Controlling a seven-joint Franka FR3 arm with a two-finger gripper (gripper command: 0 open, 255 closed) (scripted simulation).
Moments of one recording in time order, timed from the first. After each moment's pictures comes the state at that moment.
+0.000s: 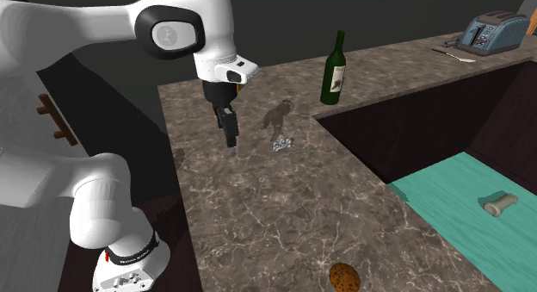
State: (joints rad) arm 0.00 -0.77 0.04 -2.39 -0.02 1.62 0.03
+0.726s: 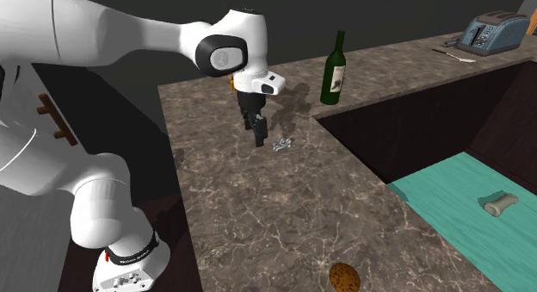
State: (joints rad) arm 0.03 -0.47 0.11 -2.34 0.02 1.86 0.10
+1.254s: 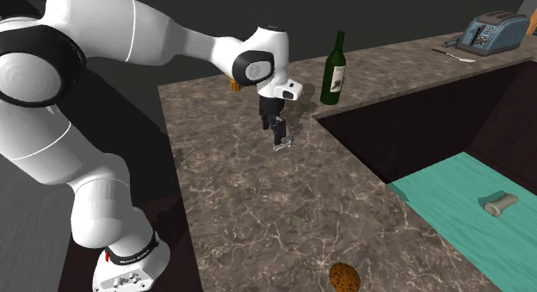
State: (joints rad) arm 0.04 -0.19 0.16 -2.20 0.02 2.01 0.16
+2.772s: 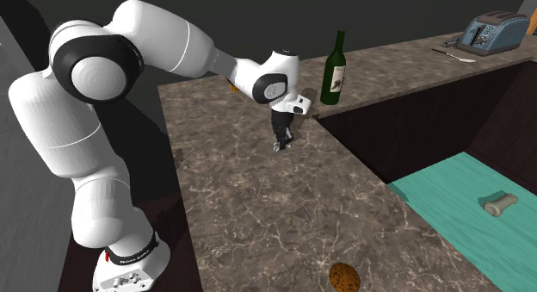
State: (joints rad) arm 0.06 0.05 0.18 -2.13 -0.01 2.18 0.21
